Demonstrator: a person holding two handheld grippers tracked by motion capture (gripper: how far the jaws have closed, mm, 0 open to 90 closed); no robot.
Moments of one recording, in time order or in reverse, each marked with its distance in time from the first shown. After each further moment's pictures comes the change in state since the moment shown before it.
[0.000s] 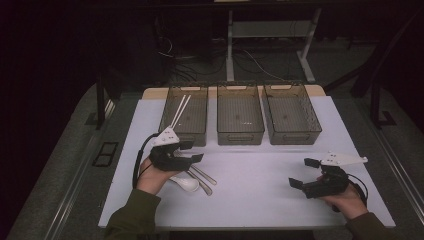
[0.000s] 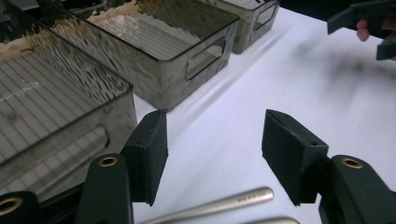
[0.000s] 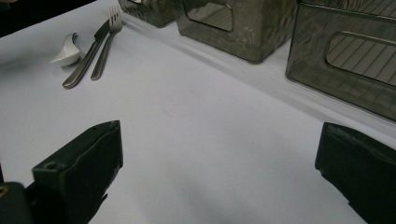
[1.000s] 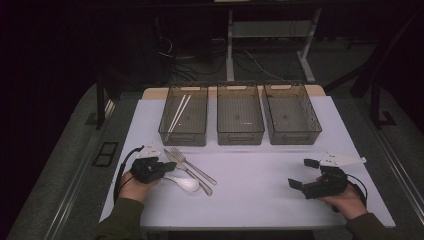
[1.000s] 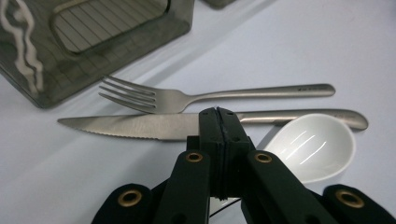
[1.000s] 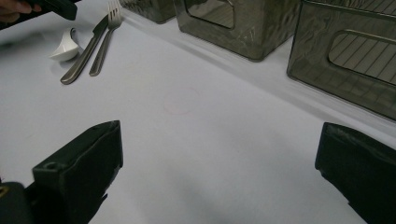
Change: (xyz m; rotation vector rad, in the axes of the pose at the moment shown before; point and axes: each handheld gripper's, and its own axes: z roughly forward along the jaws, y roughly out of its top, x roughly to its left) left arm 0.033 -0.061 -0.018 0.215 0.087 -0.067; right arm 0.002 0.000 0.001 0.009 -0.005 -0.013
